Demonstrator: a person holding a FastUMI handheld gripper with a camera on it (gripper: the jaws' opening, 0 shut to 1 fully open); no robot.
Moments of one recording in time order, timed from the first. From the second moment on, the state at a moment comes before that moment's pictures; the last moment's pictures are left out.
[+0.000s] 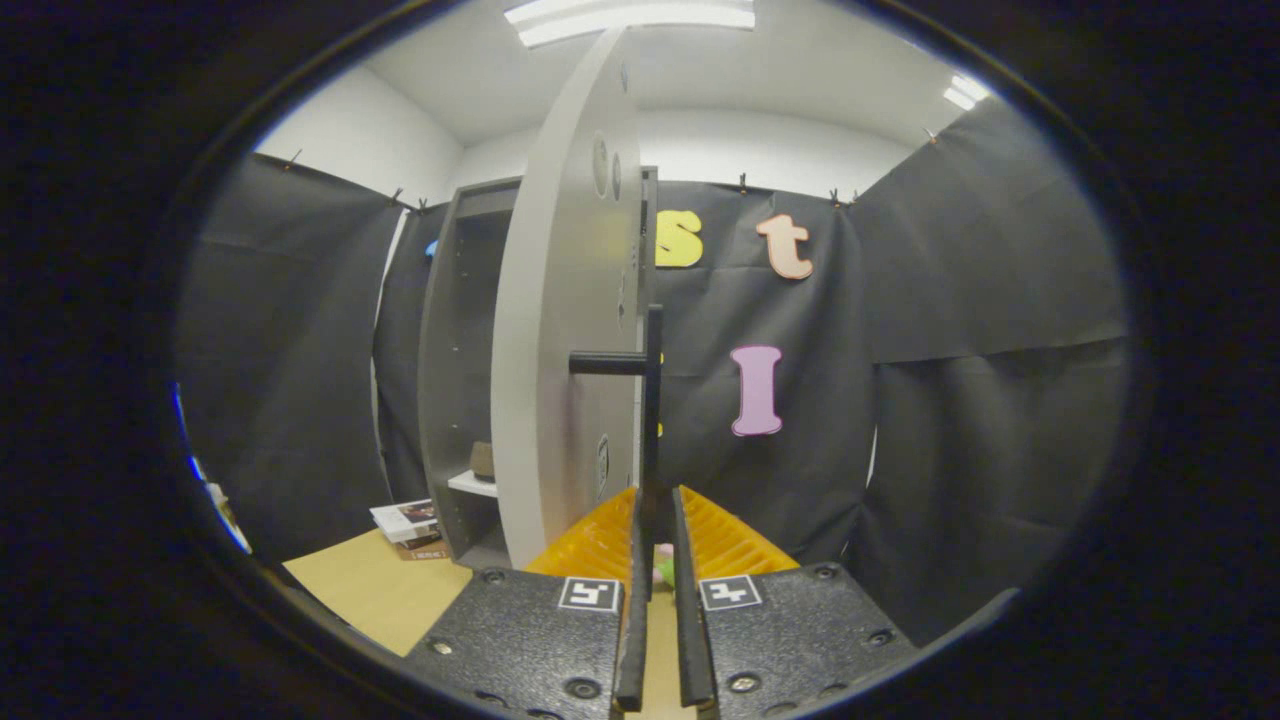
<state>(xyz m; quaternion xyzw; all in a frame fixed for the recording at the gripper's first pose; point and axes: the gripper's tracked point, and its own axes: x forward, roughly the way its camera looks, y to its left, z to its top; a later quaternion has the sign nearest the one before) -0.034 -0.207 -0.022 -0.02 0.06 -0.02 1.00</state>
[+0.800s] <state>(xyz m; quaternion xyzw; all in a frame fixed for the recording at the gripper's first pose) -0.122 -0.191 -0.050 0.03 0.11 -0.08 0.99</state>
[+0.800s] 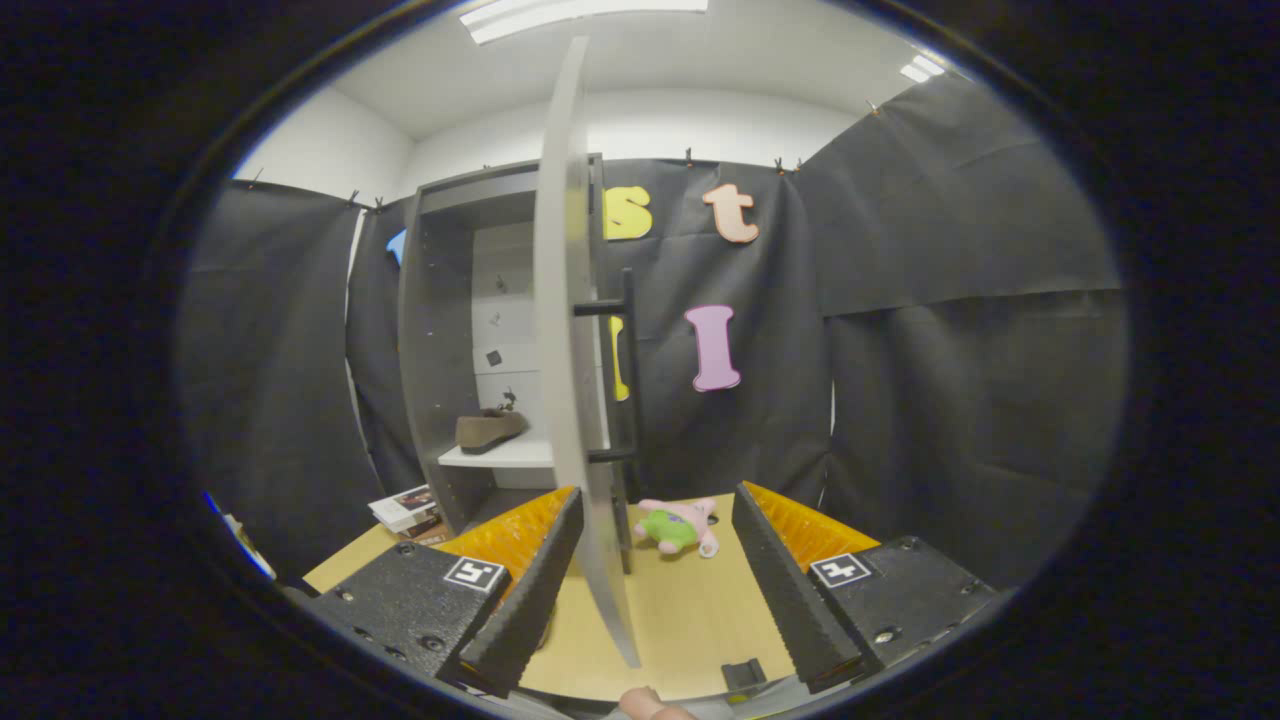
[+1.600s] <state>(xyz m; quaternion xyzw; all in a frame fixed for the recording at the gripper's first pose) -0.048 -0.011 -0.213 0.08 0.13 0.01 0.99</state>
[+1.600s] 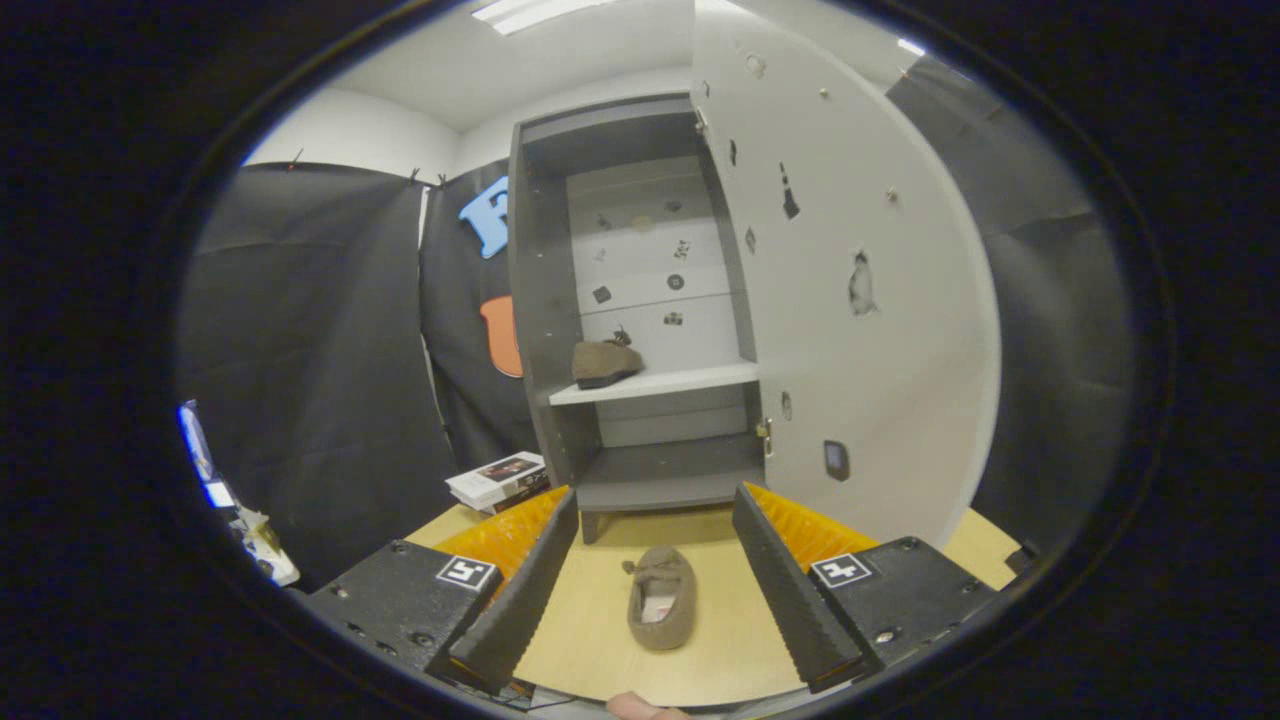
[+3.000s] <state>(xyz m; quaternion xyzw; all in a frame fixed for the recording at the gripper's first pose) 0.066 0.031 -0.491 0.12 0.32 0.08 0.94</state>
